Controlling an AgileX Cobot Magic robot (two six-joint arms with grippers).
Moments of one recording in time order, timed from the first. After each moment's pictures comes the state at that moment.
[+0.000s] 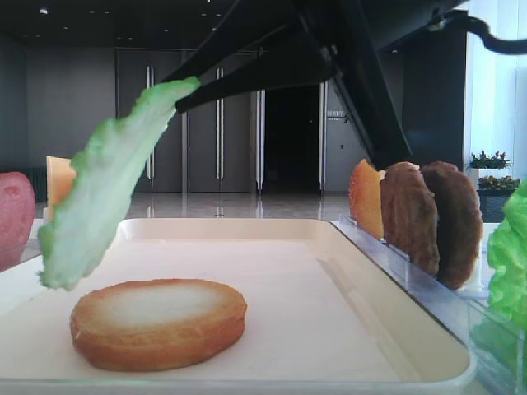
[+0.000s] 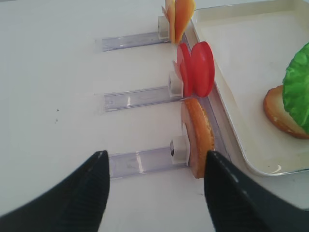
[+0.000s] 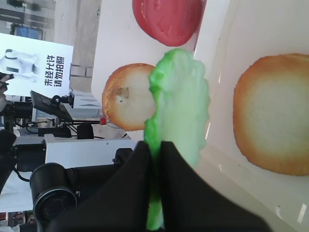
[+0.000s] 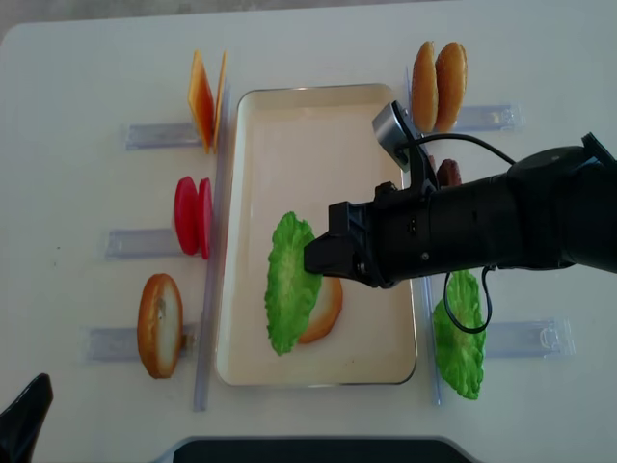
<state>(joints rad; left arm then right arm) 0.10 -0.02 -0.48 -0.15 1.13 0.22 0.61 1.60 -0.73 1.78 0.76 -1.02</state>
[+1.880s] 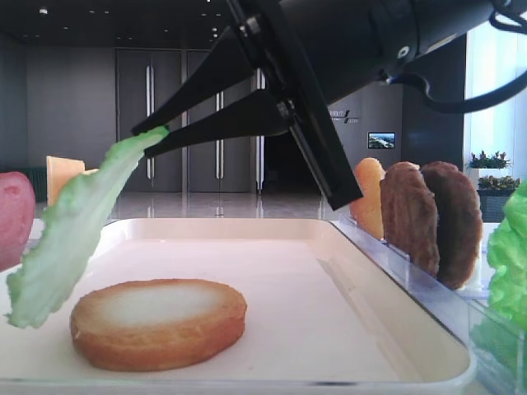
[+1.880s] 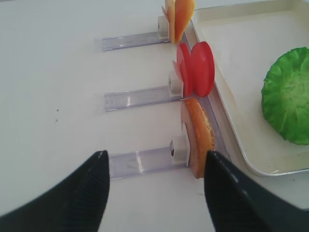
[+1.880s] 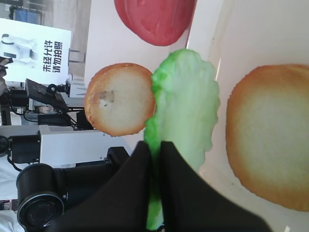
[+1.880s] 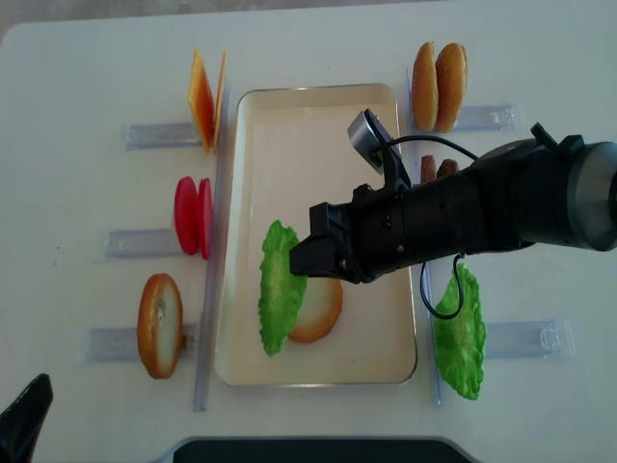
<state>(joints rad) 0.10 -0.02 -0.48 -0.15 1.13 0.22 0.61 1.76 -0.82 1.78 0.81 -1.07</state>
